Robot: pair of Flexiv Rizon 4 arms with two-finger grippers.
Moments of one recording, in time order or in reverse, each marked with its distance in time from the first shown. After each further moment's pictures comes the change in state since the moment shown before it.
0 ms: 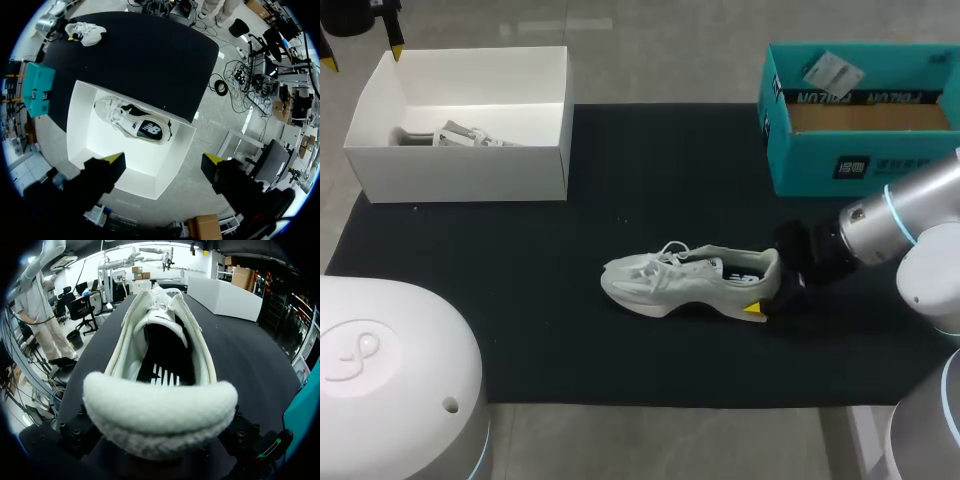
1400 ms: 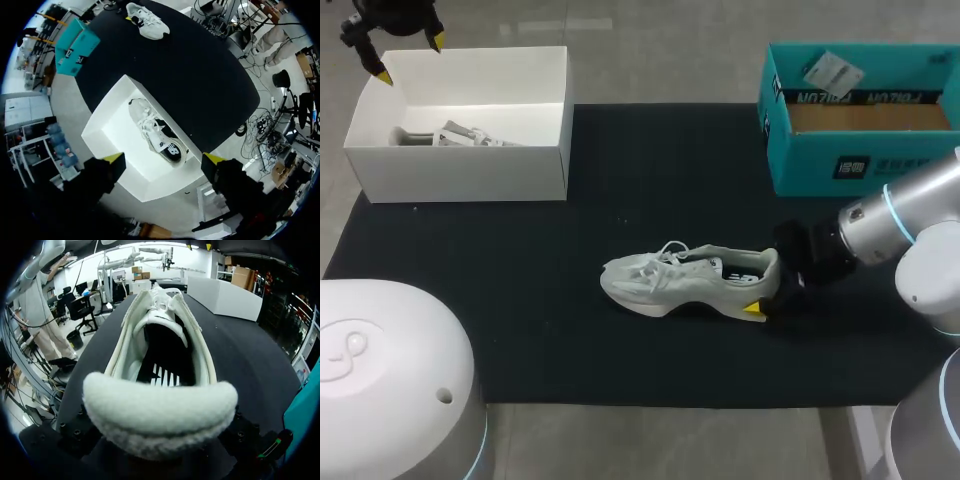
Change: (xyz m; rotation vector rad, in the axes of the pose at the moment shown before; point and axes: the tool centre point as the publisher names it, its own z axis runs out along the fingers) left arm -0.060 -0.065 -0.025 0.008 -0.144 -0.516; right arm -0.001 0.001 0.001 0.000 0.000 0.001
